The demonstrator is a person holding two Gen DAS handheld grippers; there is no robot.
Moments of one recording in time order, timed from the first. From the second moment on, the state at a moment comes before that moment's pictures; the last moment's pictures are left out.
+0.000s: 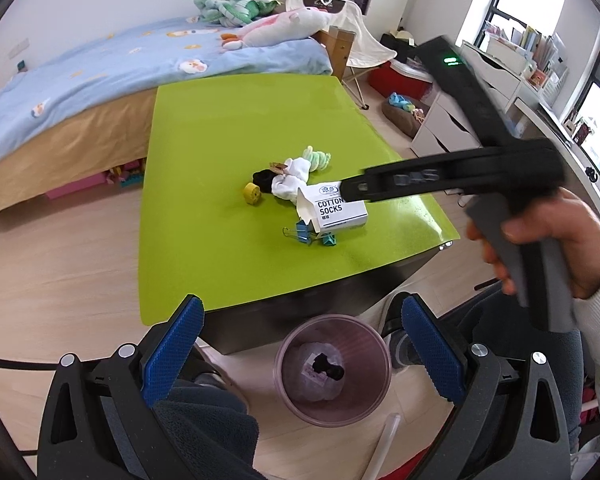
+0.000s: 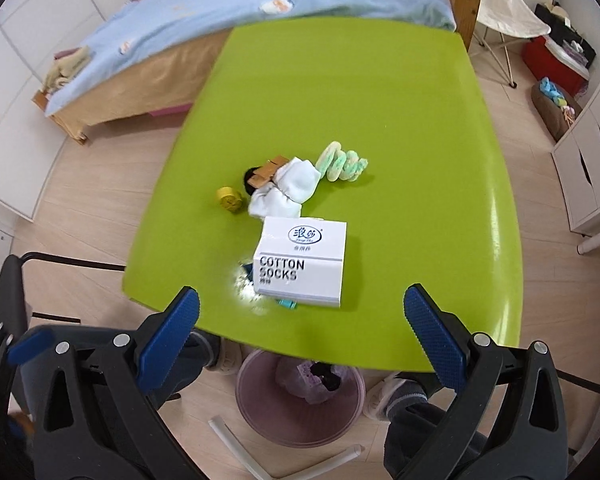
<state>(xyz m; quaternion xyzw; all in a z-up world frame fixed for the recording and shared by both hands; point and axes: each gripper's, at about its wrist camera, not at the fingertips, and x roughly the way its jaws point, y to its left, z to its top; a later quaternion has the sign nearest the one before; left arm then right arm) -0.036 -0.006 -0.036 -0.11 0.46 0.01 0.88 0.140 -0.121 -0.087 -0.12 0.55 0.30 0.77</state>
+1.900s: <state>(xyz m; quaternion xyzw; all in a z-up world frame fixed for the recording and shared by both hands) 0.103 0.042 -0.080 -0.04 0.52 -0.04 0.85 0.150 -0.172 -0.074 -0.07 0.55 0.32 0.77</state>
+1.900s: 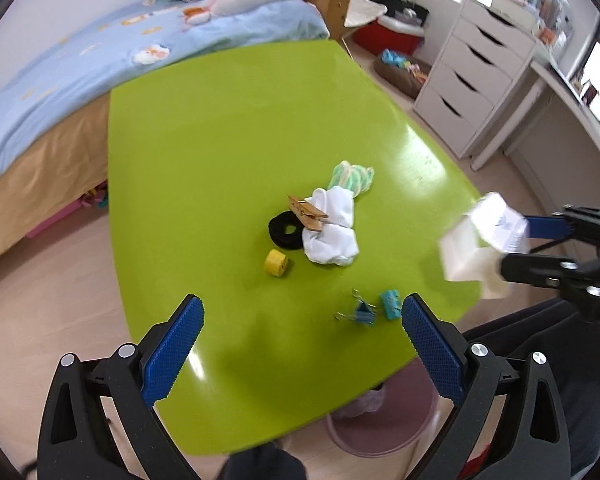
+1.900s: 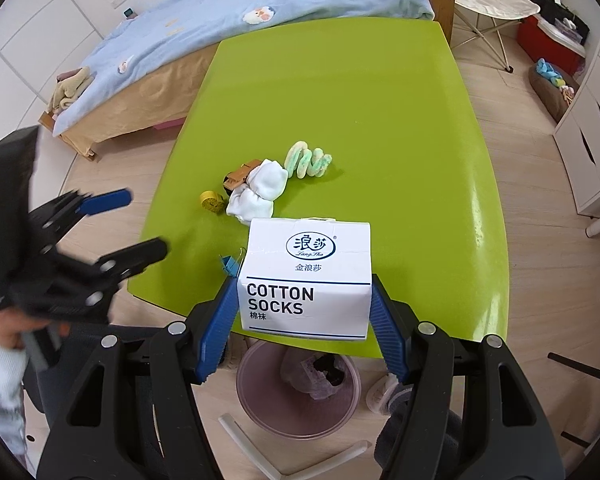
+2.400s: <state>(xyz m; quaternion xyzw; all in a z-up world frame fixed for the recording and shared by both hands) 0.138 0.044 -0.127 -0.03 0.56 -0.07 0.83 0.153 -0.185 -0.081 -0.07 0.56 0.31 0.77</state>
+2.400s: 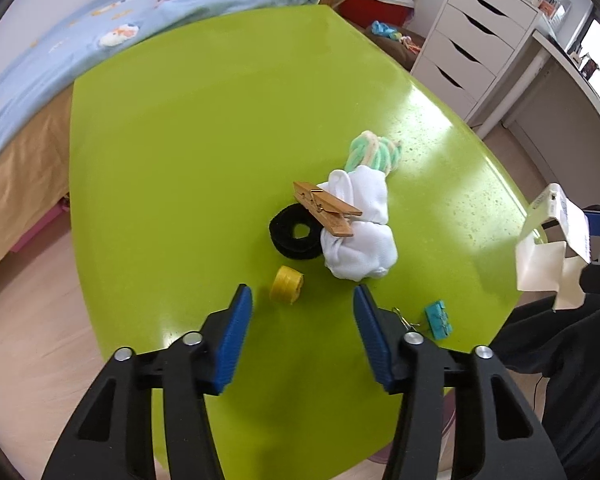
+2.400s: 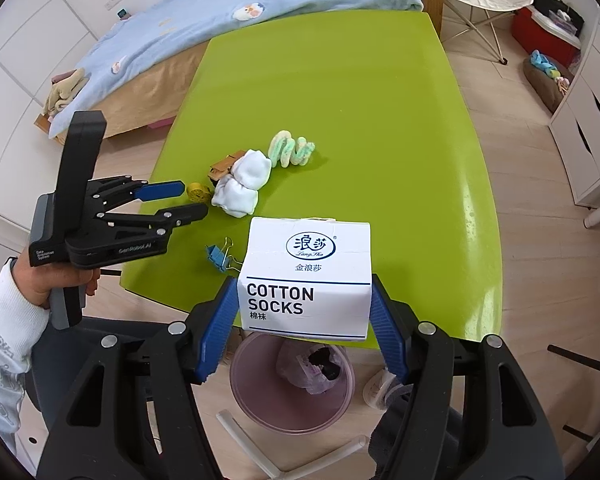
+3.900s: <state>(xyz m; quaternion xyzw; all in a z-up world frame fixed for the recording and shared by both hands) -0.020 -0.031 -0.027 -0.07 0.47 -0.04 0.88 0.041 -0.225 -0.033 -0.11 0.48 0.36 0.79</state>
